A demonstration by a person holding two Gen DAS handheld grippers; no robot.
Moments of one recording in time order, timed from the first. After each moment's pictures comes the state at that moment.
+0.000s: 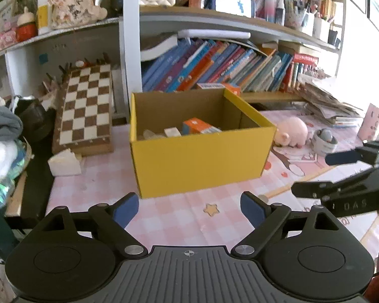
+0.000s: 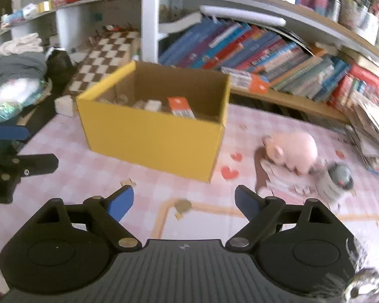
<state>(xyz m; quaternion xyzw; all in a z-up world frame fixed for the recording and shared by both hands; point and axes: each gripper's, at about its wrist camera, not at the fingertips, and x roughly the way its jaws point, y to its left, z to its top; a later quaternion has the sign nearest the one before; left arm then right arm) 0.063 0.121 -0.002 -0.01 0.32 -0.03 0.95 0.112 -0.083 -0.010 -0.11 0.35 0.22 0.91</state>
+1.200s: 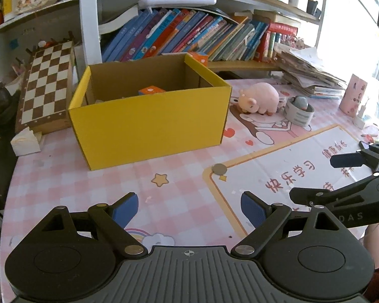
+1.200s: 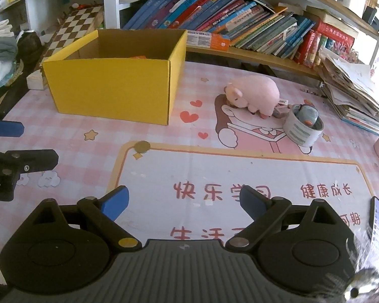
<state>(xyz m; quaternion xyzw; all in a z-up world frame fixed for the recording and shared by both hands) 0.065 0.056 -0.027 0.00 0.37 -0.06 0.93 0.093 -0.139 -0.037 -0.11 0.39 0.16 0.90</state>
